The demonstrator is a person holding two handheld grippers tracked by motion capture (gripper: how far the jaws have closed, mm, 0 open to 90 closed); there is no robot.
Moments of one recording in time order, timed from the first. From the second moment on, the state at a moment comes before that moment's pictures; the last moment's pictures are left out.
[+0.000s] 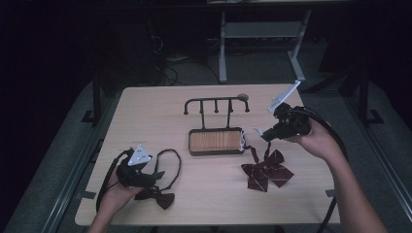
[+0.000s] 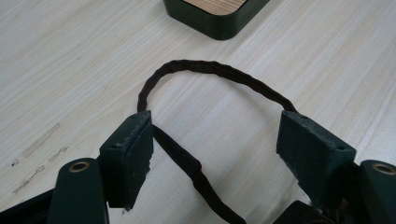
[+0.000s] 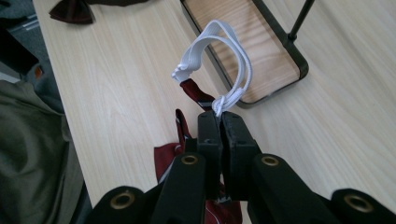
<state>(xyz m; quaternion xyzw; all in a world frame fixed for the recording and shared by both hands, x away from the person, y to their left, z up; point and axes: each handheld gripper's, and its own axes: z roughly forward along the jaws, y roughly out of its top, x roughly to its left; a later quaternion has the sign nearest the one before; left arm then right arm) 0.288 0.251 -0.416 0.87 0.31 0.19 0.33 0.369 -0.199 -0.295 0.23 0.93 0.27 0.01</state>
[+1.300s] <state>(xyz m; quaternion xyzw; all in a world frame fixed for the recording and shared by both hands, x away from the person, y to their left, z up) 0.292 0.252 -0.415 0.87 0.30 0.19 0.33 0.378 -0.183 -0.252 0.22 0.94 0.27 0.04</state>
